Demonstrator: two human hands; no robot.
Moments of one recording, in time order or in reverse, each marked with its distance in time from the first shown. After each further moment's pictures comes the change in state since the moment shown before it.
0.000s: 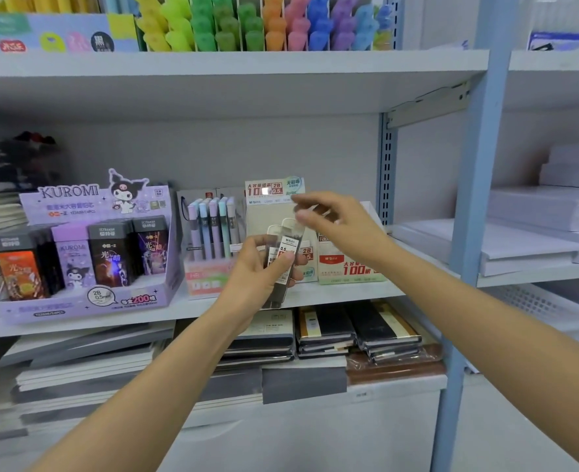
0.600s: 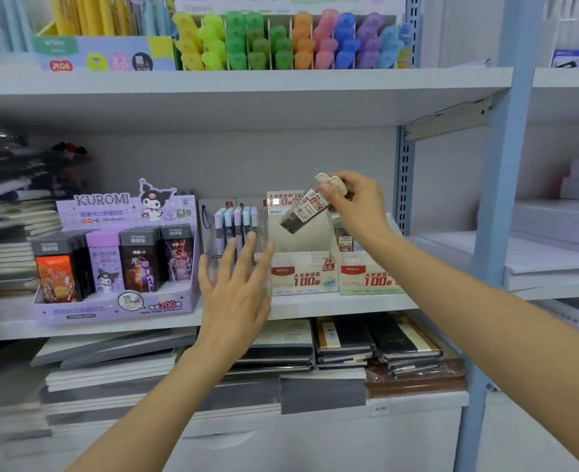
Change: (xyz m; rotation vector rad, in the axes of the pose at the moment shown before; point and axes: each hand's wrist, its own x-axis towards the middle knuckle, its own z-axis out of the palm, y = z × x) left_hand -0.012 -0.032 -0.059 1.526 0.248 0.444; right_hand 0.046 -0.010 0.012 0.116 0.387 0.158
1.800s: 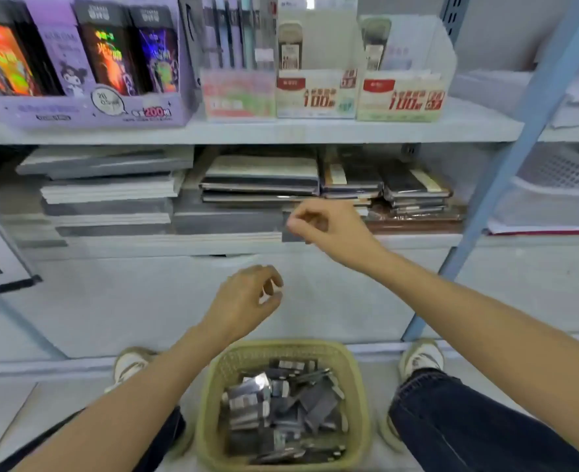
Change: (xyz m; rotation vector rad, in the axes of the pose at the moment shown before) left_hand -0.203 0.025 0.077 -0.607 -0.534 -0.100; right_hand -0.235 0.070 0.028 -0.048 -0.621 0.048
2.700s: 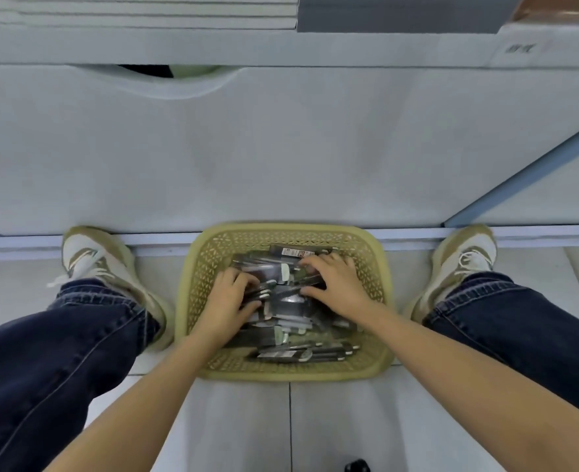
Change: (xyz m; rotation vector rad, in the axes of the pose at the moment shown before) left_hand -0.125 -0.143 0.222 -0.053 -0.351 -0.368; right_hand -0.199 0.237 0.225 -0.339 -0.499 0.482
